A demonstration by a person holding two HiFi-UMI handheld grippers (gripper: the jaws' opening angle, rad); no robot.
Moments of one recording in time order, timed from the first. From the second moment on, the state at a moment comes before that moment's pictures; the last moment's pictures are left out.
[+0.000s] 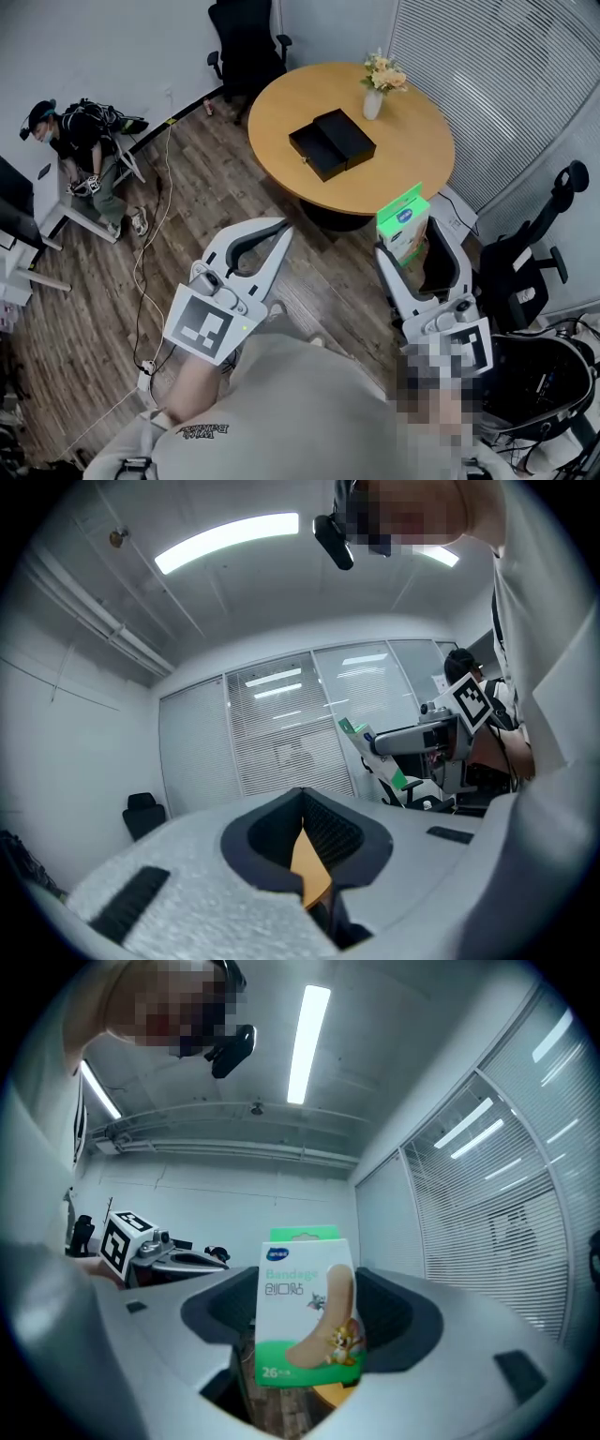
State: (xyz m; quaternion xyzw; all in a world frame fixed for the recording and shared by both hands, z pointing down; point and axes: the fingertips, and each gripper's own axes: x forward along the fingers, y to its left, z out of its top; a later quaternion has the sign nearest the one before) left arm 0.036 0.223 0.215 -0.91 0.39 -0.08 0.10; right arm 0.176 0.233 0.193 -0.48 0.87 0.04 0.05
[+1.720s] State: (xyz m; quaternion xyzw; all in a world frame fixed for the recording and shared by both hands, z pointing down) left arm -0.017 0.012 0.241 -0.93 0.36 -0.08 0.05; right arm 0.121 0.023 0.219 -0.50 0.87 -0.02 0.00
